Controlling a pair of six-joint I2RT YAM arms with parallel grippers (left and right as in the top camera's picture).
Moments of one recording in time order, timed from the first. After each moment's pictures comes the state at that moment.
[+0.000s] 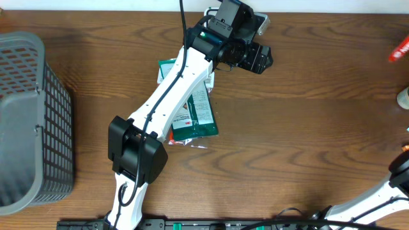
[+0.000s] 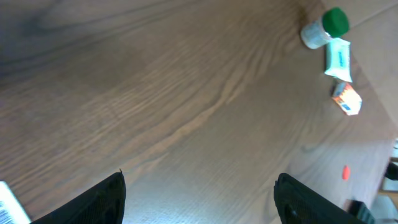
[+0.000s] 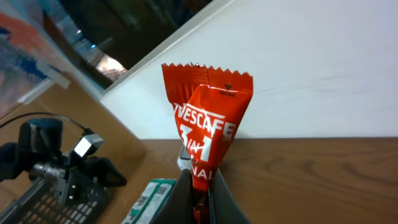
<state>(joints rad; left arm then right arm) -0.57 2.14 2.14 -0.78 0.51 -0.11 -0.83 2.10 1.67 0.75 -1.55 0.98</state>
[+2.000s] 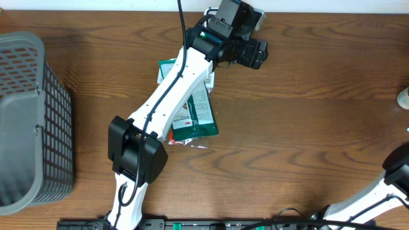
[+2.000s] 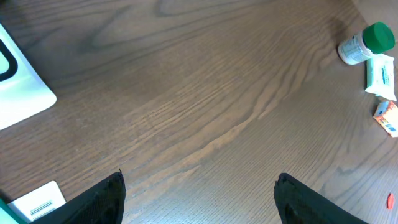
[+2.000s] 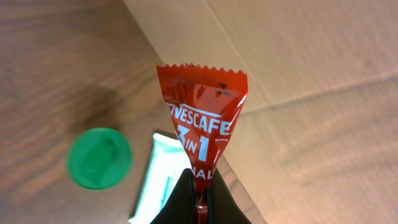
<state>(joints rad) -0.57 2.14 2.14 -0.75 0.39 -0.11 -0.74 2.10 2.12 -0.85 0.29 -0.33</state>
